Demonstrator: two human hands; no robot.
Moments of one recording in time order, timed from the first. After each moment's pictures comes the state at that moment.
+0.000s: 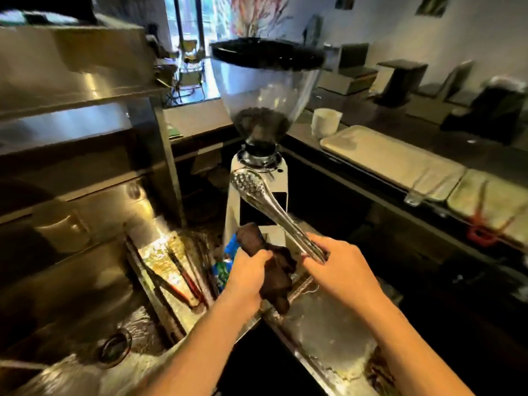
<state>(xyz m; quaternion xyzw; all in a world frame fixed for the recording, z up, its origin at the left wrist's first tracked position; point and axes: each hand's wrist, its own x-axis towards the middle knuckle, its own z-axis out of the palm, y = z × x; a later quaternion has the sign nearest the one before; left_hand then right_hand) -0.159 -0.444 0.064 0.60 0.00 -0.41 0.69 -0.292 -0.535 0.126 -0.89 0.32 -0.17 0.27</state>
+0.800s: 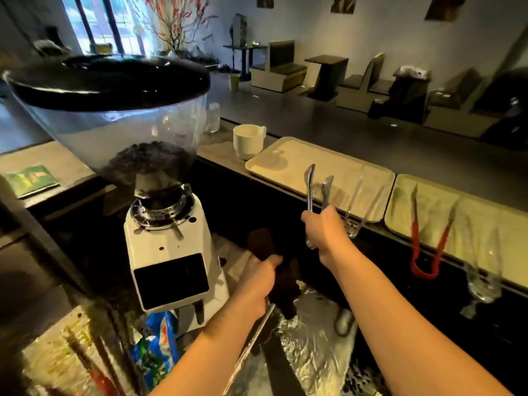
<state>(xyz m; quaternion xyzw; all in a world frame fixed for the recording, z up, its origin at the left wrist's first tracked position) -0.179 -0.647 0.068 0.63 -0.11 -0.50 0.59 -0.254 -0.754 0.148 -0.56 0.60 -0.26 0.51</state>
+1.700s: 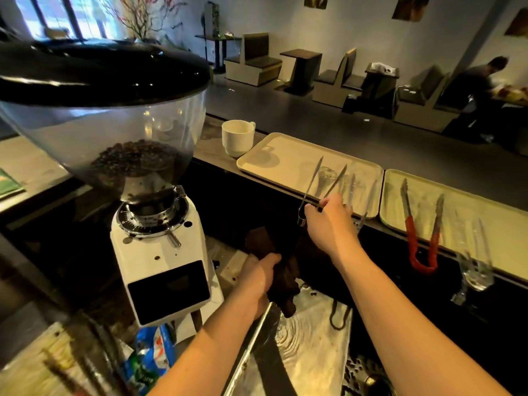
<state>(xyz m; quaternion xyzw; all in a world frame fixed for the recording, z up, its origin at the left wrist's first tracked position) -0.157 -0.660 0.060 0.58 -0.10 -0.56 0.58 -0.253 -0.748 0.154 -0.67 0.63 -0.26 0.29</state>
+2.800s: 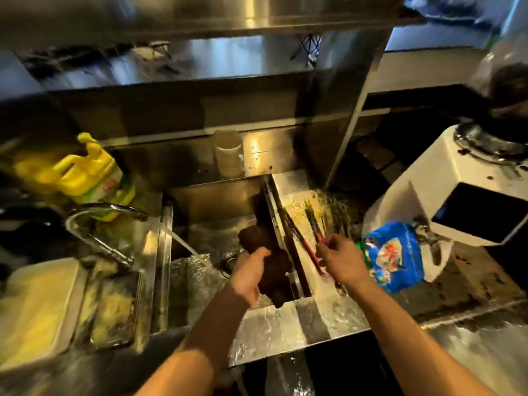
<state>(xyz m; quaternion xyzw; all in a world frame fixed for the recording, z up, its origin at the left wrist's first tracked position) -0.028 -0.203 -0.028 0.59 0.26 -0.29 0.71 -0.066 -0.385 -0.019 -0.85 0.28 0.01 0.46</state>
